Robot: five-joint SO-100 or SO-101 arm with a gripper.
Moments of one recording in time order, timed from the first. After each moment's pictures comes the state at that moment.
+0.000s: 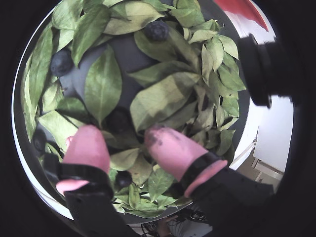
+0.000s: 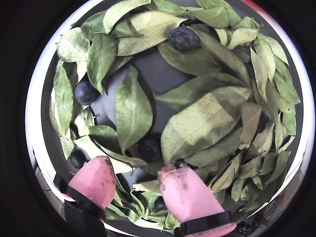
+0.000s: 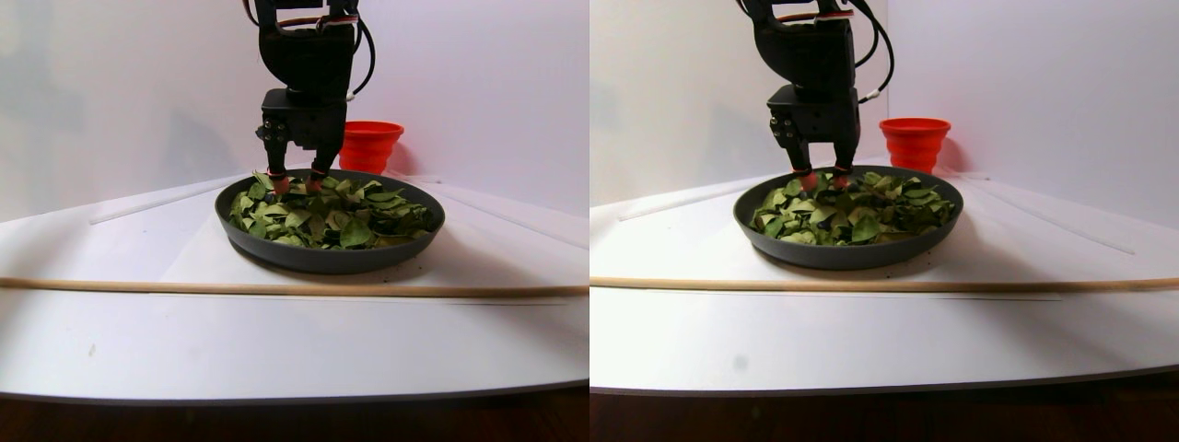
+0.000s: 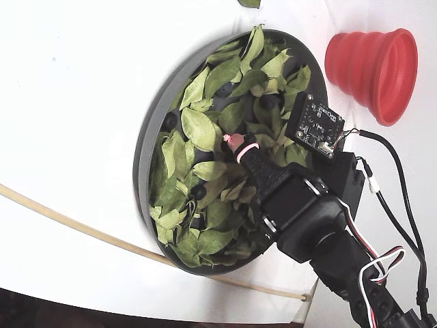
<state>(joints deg) 5.4 87.0 118.2 -4.2 -93.0</state>
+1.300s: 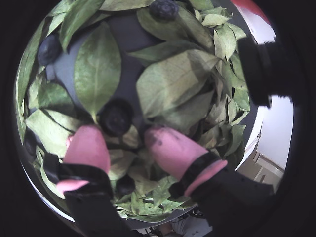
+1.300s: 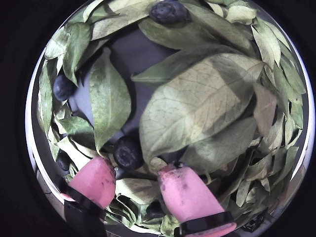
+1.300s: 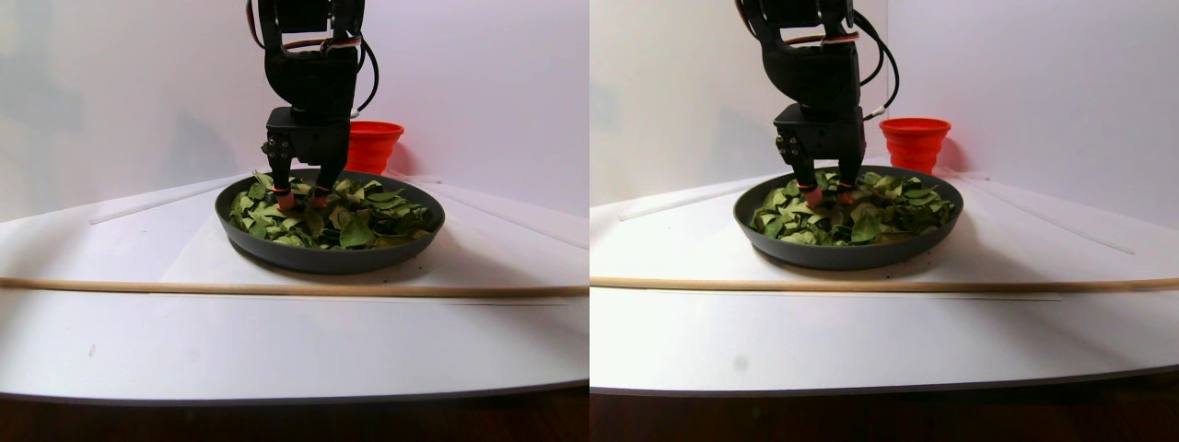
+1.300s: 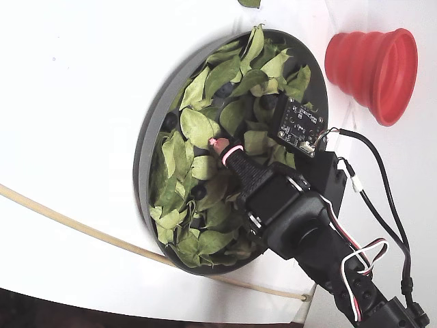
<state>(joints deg) 6.2 80.8 115.0 -5.0 -91.5</state>
